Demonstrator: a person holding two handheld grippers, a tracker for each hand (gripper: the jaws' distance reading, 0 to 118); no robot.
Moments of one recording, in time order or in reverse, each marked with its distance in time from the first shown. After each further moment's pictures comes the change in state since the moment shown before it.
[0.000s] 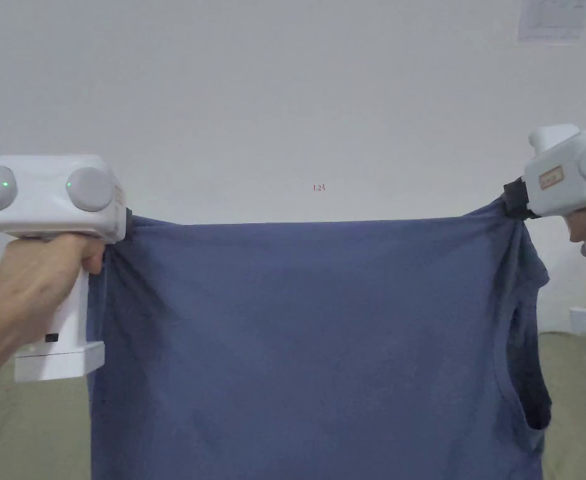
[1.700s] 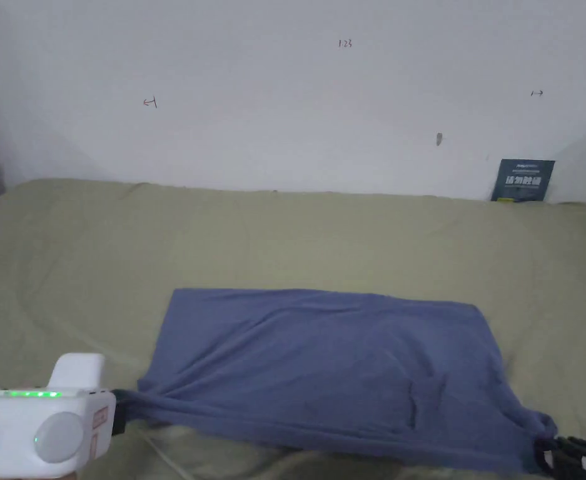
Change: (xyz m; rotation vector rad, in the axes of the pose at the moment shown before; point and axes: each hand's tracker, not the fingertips) left arm -0.080 -0.397 0.072 -0.422 -0.080 -0.100; right arm -0.047 -0.451 0.155 -0.384 0.191 -0.185
